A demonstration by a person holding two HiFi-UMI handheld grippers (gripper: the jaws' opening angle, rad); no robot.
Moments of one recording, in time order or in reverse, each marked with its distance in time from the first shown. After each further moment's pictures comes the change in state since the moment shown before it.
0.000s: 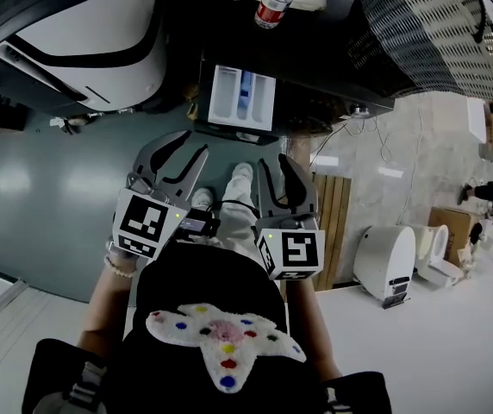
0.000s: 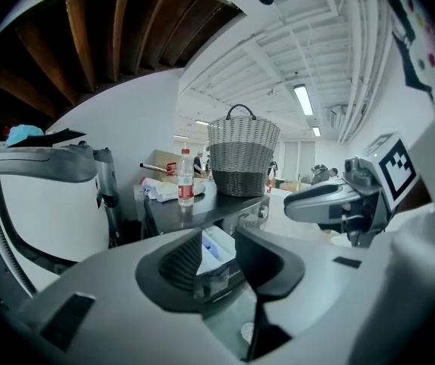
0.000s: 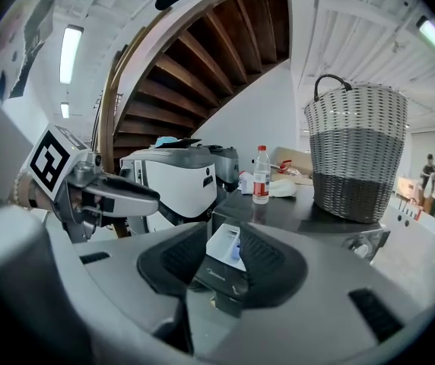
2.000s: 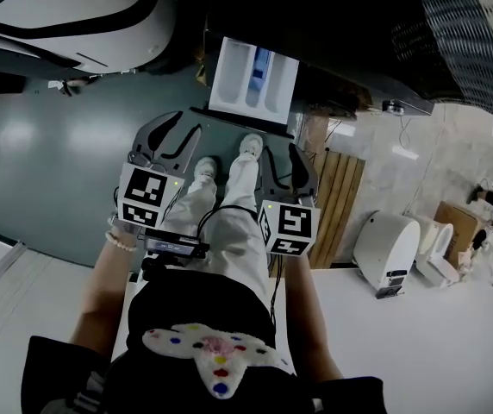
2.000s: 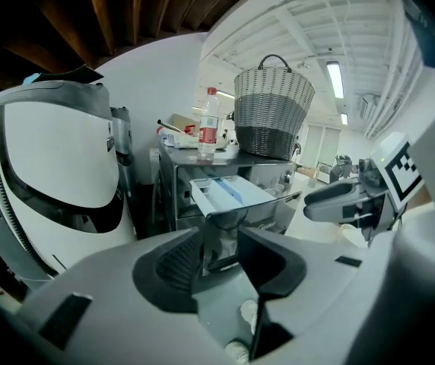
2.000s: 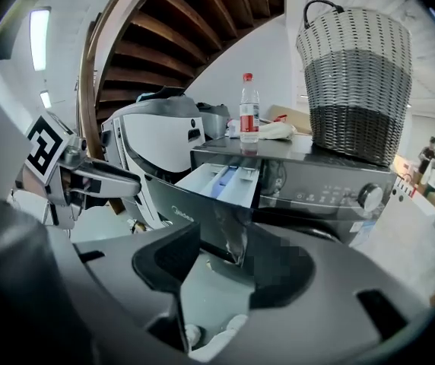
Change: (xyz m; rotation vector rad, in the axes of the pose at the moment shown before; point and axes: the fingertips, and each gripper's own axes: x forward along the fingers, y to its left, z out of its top) left arm 0.071 0.044 -0.127 -0.133 0.207 0.099; right arm 0.073 -0.047 -0.138 0.041 0.274 -0.023
